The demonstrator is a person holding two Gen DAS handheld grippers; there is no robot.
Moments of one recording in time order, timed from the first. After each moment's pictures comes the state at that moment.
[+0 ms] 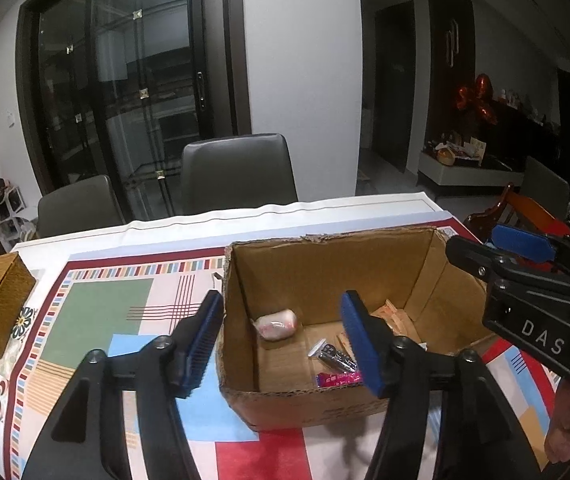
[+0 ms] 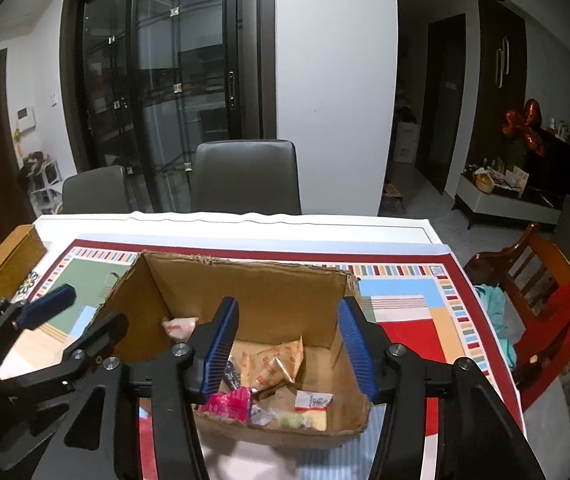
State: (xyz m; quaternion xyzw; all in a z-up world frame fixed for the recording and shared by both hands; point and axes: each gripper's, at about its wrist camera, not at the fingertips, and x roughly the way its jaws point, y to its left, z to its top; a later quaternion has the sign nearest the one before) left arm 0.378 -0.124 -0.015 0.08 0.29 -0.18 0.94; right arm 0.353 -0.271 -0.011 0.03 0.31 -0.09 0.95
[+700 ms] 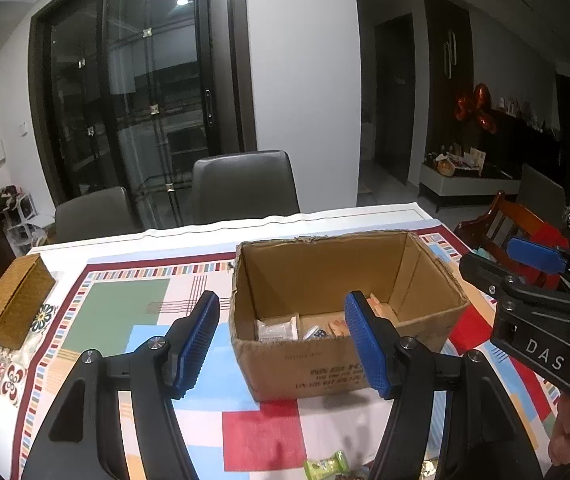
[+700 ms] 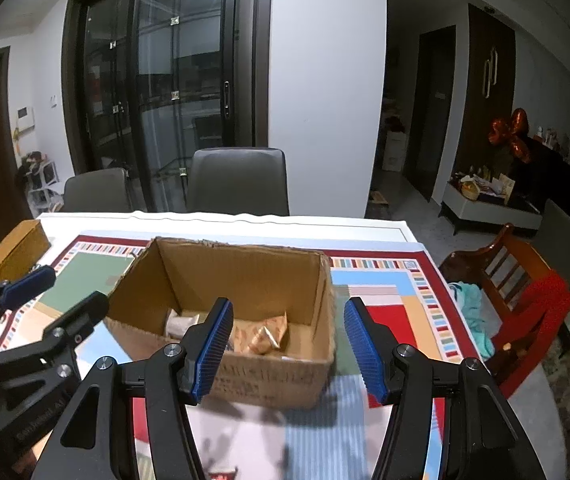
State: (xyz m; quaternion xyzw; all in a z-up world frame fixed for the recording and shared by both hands) left arm 0.319 -0.109 0.009 0.08 0.27 -0.17 0.94; right arm 0.289 -0.261 0.009 0.02 0.29 -0.11 0.95
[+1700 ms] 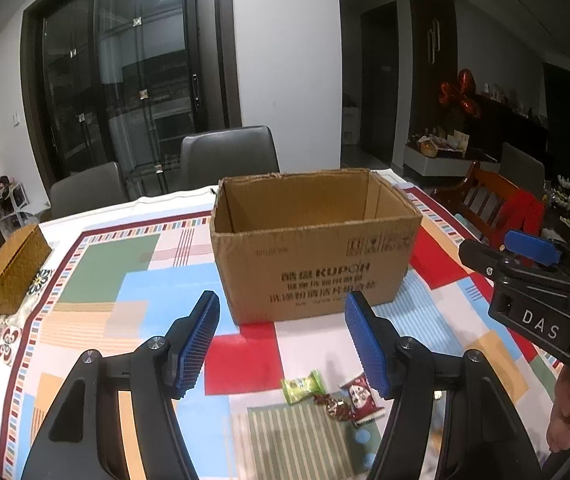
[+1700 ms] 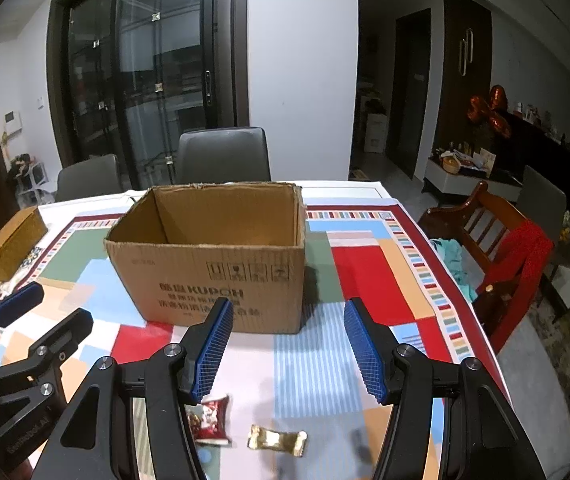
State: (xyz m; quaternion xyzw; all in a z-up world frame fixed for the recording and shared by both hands) left arm 0.241 -0.096 -0.025 0.08 0.30 -0.19 0.93; right arm 0.210 -0.260 -0.024 0.04 0.31 -0.14 0.94
